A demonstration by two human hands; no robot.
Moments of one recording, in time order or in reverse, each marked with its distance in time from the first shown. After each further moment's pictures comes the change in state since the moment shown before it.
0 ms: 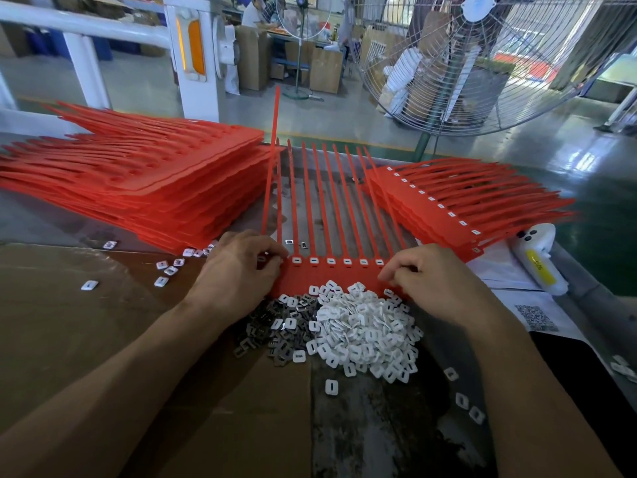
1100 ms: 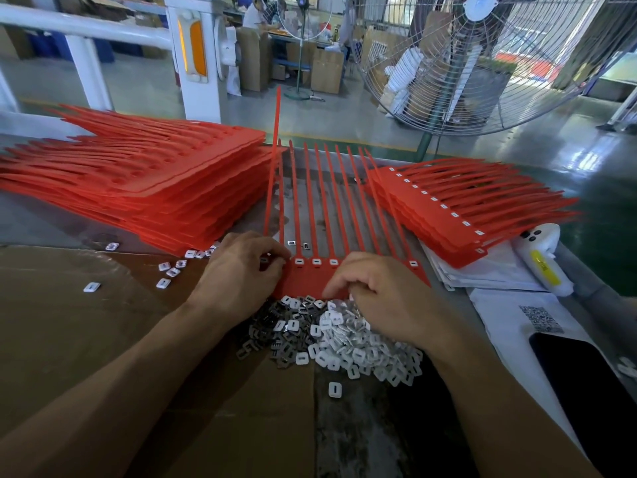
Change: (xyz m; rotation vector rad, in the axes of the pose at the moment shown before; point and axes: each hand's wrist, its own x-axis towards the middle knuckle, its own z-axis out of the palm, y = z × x) left_hand -0.001 0.002 0.001 0.012 -0.003 0.004; right_hand -0.008 -0.040 0.032 0.081 -0.131 -0.378
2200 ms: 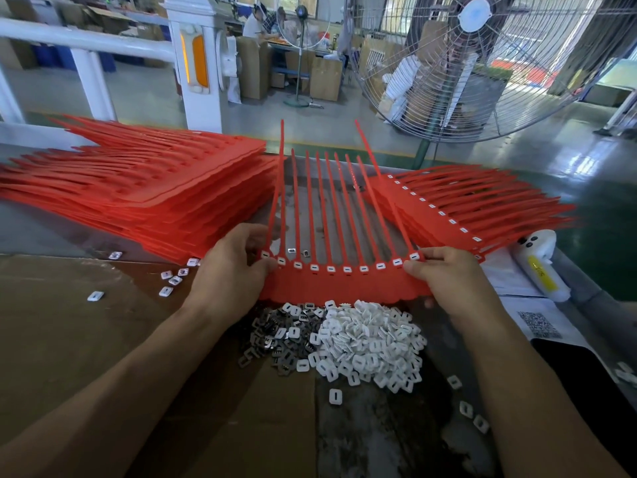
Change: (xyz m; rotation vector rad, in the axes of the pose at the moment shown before) left_hand 0.002 0.003 -0.014 -0.254 0.085 -0.197; right_hand -0.006 0.062 -0.028 0.485 0.524 0.670
